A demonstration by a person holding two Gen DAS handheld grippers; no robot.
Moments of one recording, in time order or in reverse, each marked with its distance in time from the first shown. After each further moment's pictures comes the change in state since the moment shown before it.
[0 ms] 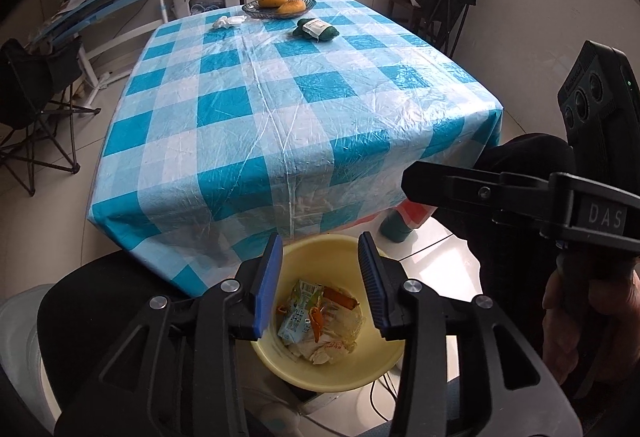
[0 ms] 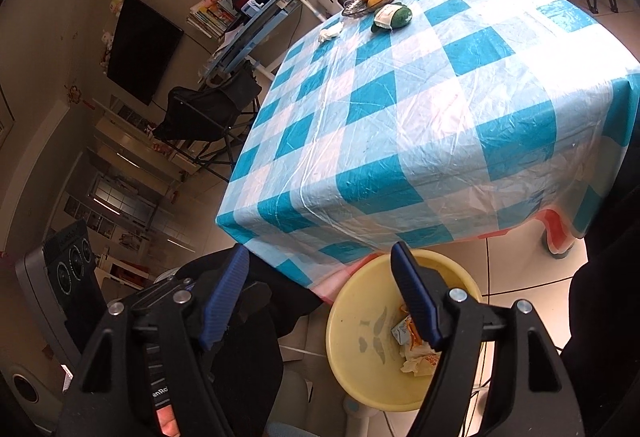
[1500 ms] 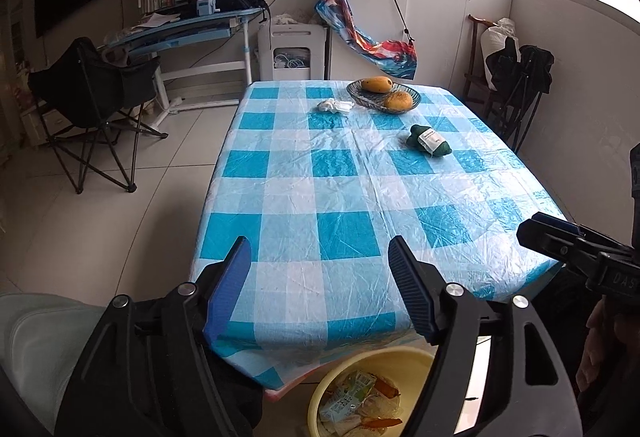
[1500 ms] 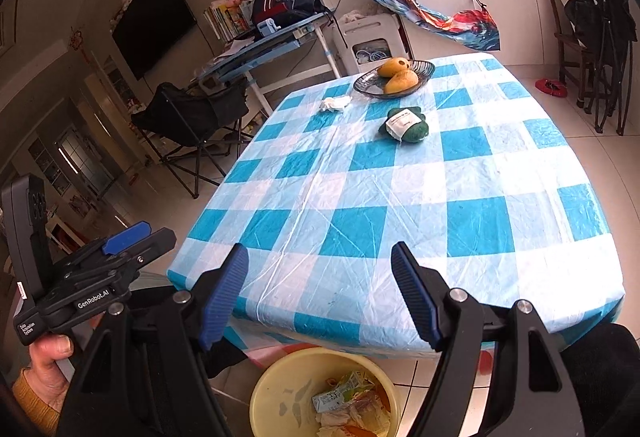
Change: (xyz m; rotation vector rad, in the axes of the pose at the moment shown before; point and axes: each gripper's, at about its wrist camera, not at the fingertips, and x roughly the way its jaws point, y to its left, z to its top) left arm -0.004 0.085 0.083 -0.182 -0.226 0.196; right arm 0.013 0.023 0.090 -0.300 -0.113 -0.170
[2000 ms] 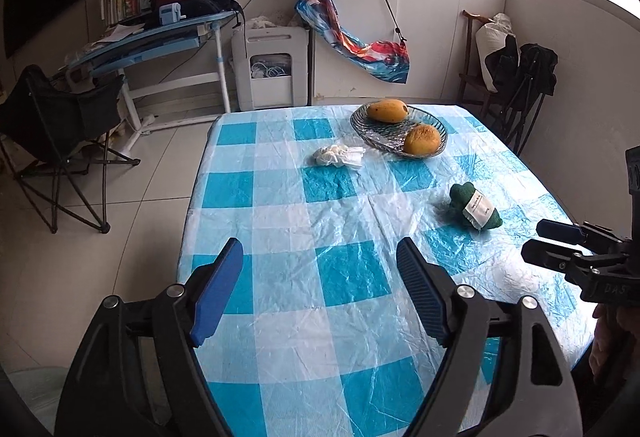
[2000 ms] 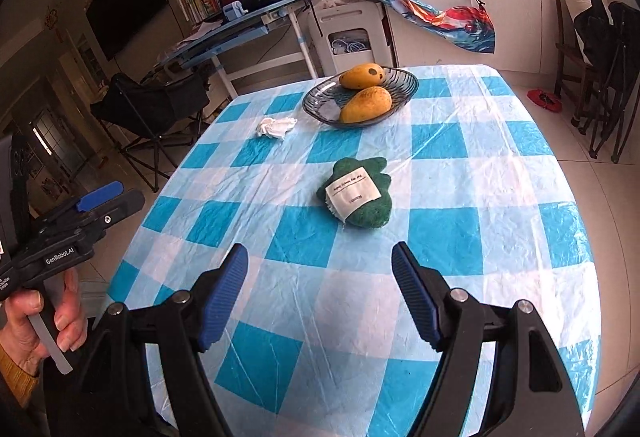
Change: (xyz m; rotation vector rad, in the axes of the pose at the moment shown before) left arm 0.138 0.013 0.107 0.059 0.007 -0.067; right arm 0.088 -0.052 0.083 -0.044 0.071 -0.105
